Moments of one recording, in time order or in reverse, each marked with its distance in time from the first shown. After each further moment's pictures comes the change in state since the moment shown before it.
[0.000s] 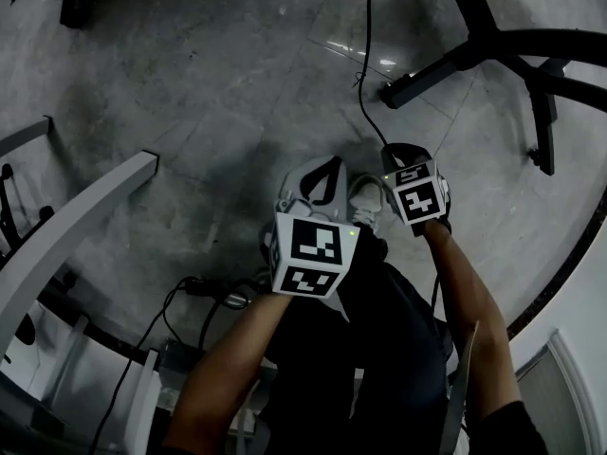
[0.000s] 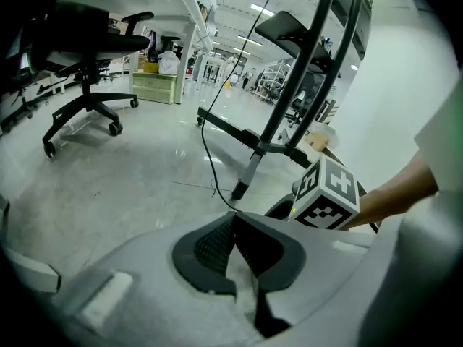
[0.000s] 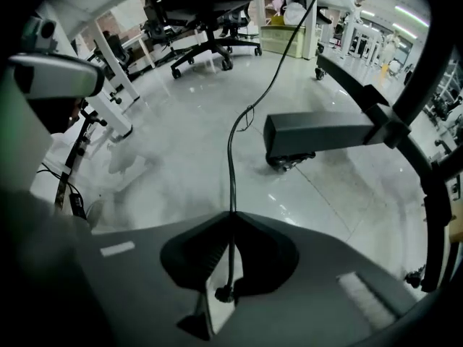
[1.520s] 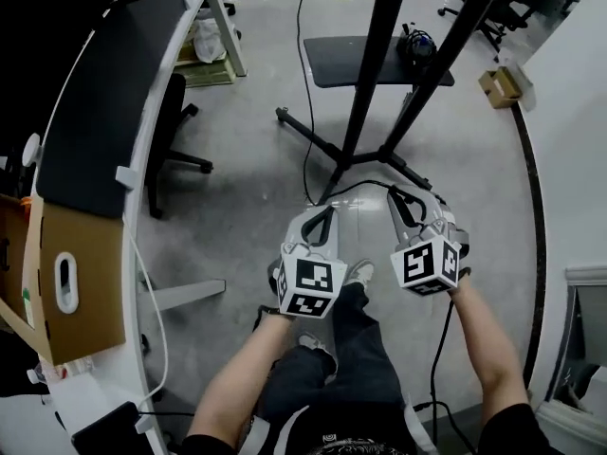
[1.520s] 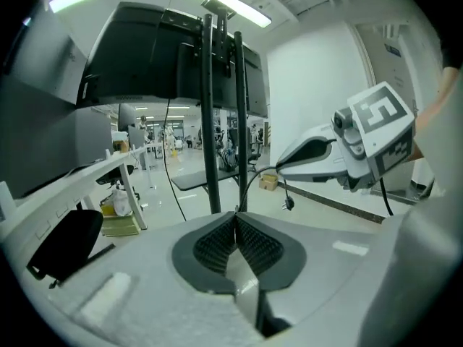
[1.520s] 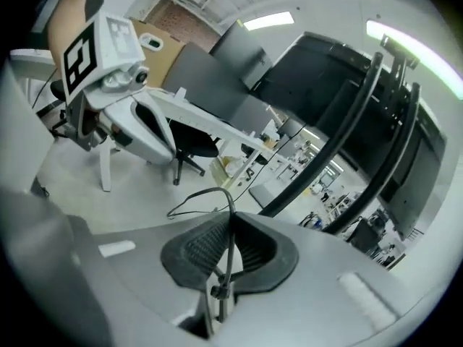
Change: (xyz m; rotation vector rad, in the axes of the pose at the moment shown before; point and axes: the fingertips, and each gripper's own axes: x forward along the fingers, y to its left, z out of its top) left arm -0.359 -0.253 0.305 0.574 -0.395 -0.153; right arm -0.674 0.034 0.099 -0.304 -0.589 -0.724
